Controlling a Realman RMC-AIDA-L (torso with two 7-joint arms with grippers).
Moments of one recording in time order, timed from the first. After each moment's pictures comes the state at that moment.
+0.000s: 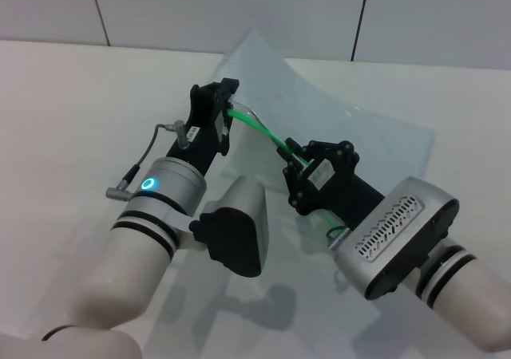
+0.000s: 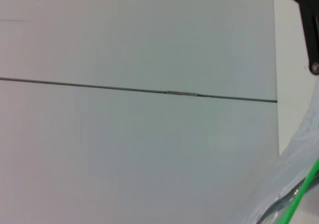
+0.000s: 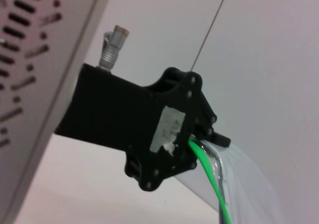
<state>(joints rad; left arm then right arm) -0.56 -2.03 2.85 0.81 1.44 -1.05 -1.16 0.58 2.02 -2.86 -0.70 -1.93 0.78 2.53</state>
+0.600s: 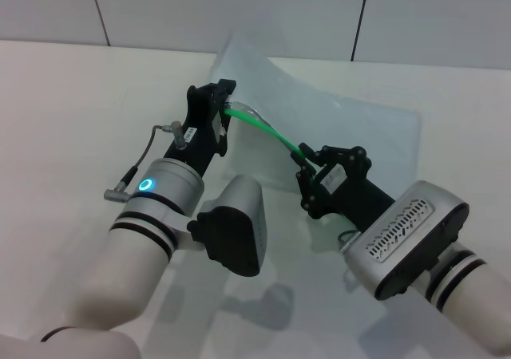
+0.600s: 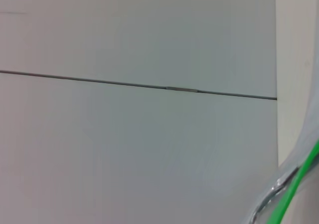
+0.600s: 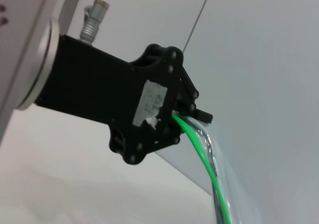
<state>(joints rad) -0.56 -2.03 2.85 0.81 1.44 -1.05 -1.17 0.56 2.02 -2.85 -0.67 -1.93 0.78 2.55</state>
